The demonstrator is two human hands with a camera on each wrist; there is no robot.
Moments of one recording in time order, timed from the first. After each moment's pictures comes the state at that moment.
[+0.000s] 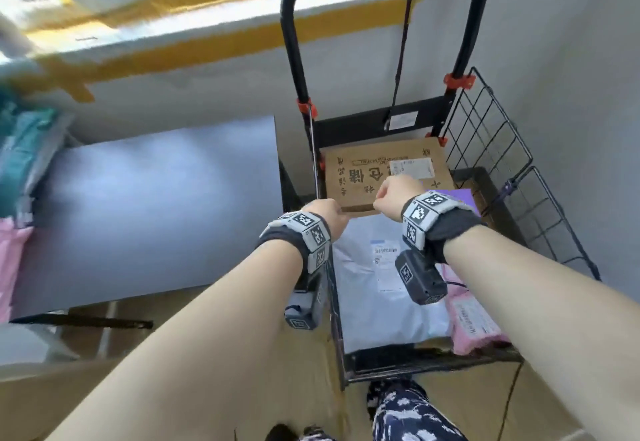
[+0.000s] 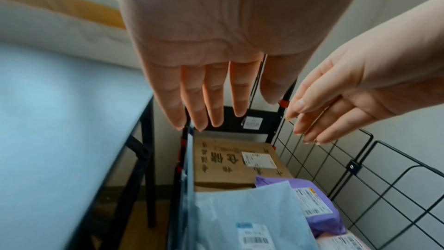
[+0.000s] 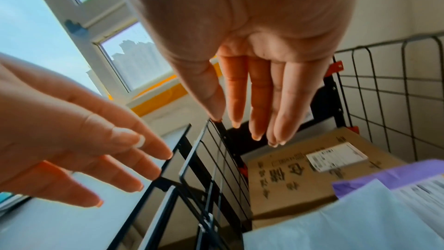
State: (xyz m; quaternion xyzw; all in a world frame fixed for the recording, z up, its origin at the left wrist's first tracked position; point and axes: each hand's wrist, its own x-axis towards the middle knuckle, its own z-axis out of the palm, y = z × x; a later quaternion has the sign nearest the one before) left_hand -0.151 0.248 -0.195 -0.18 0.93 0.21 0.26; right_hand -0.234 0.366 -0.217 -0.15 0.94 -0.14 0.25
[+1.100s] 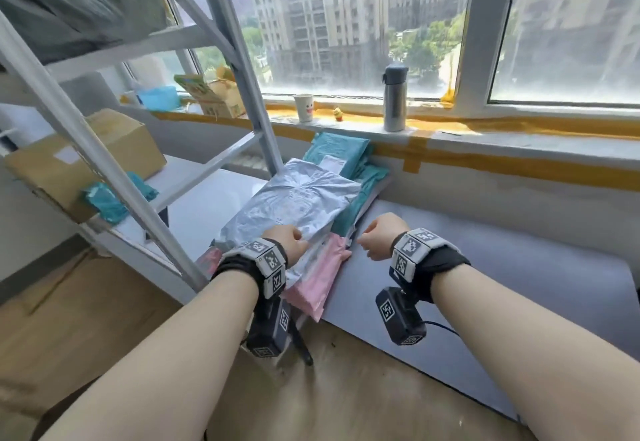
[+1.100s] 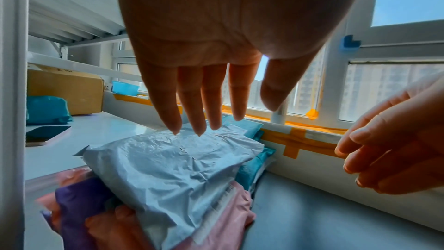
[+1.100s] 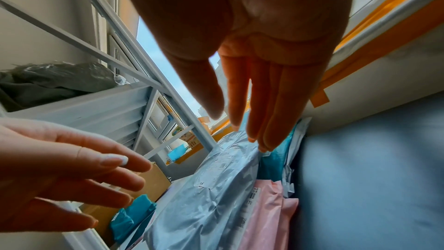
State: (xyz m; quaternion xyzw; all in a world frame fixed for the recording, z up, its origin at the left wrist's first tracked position) left_hand 0.195 -0.219 -0.085 -0.53 0.83 0.17 0.03; right_hand 0.025 -0.142 -0.106 -0.43 0.82 -0.22 0.30
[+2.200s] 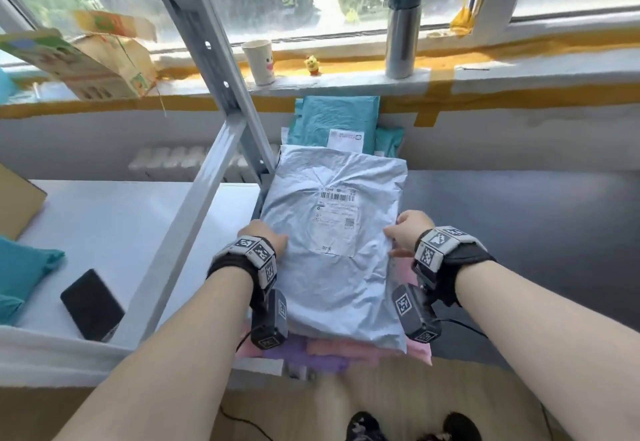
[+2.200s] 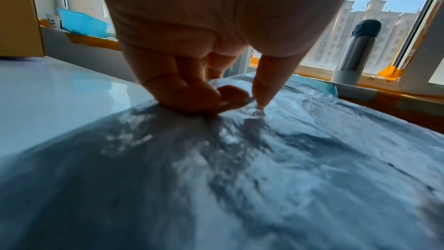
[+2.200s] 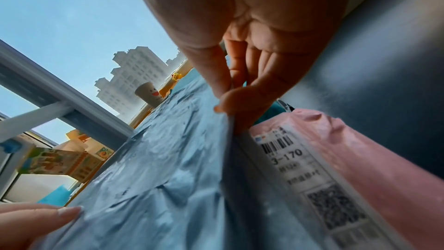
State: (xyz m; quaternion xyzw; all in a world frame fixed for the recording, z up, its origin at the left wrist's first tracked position) left_hand 0.211 -0.514 -0.161 -0.54 0.81 0.21 0.12; right_hand 0.067 -0.333 -0.177 -0.06 0.85 -0.38 0.37
